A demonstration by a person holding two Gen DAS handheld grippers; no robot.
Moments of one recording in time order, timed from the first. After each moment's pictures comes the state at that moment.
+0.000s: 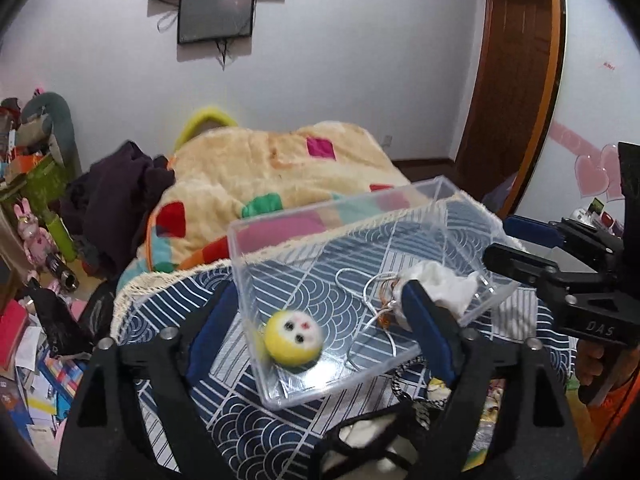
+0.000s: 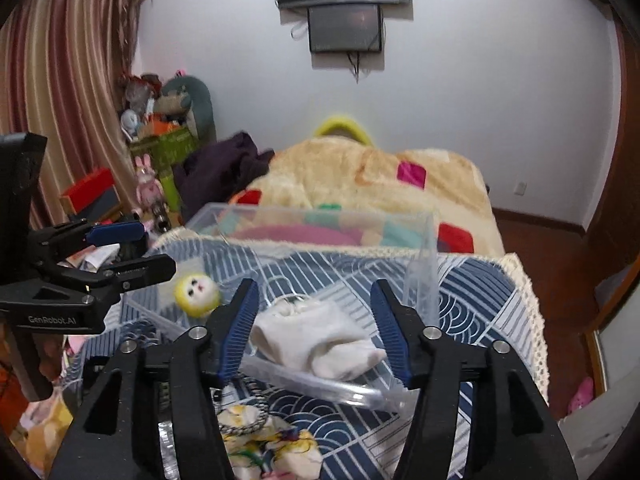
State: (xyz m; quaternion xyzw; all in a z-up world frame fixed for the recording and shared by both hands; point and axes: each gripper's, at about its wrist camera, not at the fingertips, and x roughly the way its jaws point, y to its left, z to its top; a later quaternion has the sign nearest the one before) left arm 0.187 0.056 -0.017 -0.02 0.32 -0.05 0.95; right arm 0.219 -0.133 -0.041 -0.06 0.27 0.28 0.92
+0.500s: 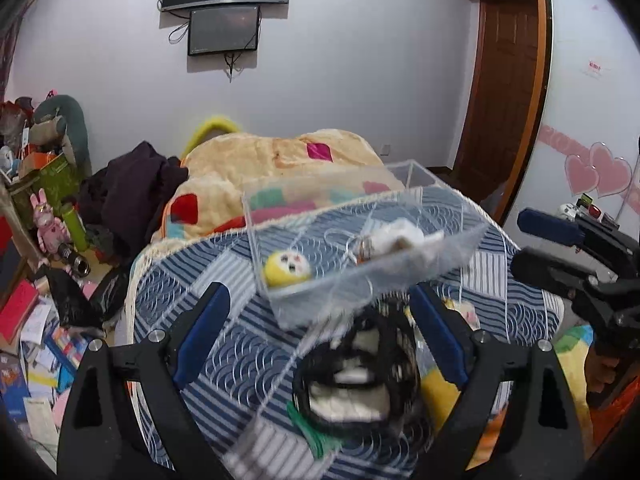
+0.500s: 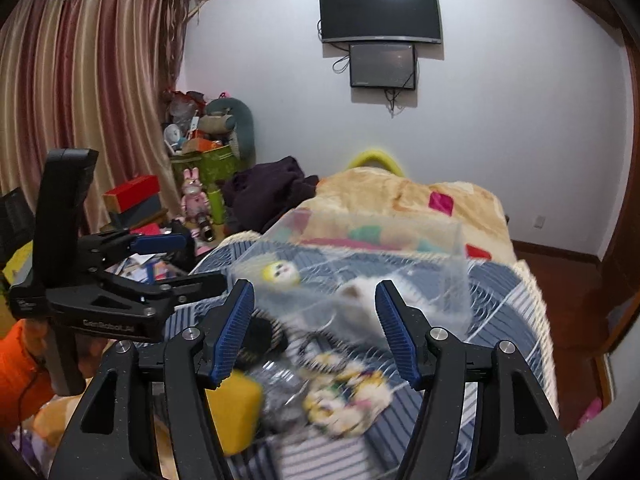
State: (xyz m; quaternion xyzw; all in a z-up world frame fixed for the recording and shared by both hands) left arm 0.097 0.051 -0.026 -0.02 0.30 -0.05 0.95; right arm 0.127 -0.131 -0.039 -0.06 0.23 0.34 0.91
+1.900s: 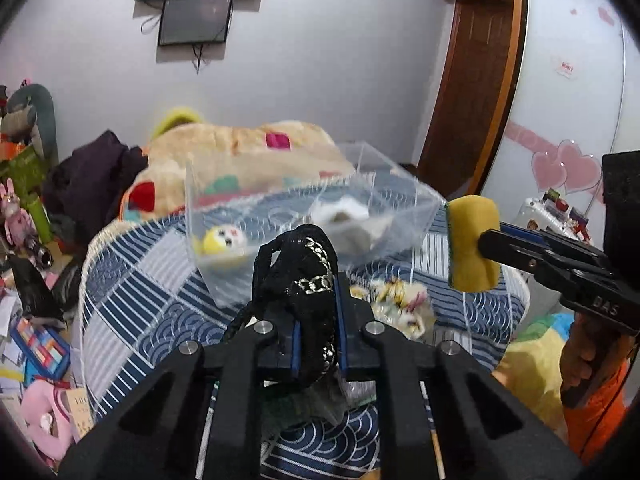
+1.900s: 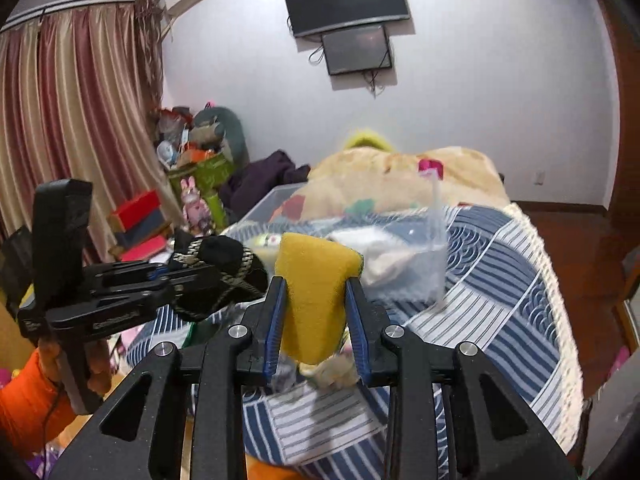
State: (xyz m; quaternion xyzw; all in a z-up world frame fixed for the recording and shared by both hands) left arm 0.089 0.021 -0.037 -0.04 0.30 -0.11 0.95; right arm 0.124 -0.180 -0.062 0.01 0.25 0.32 0.91
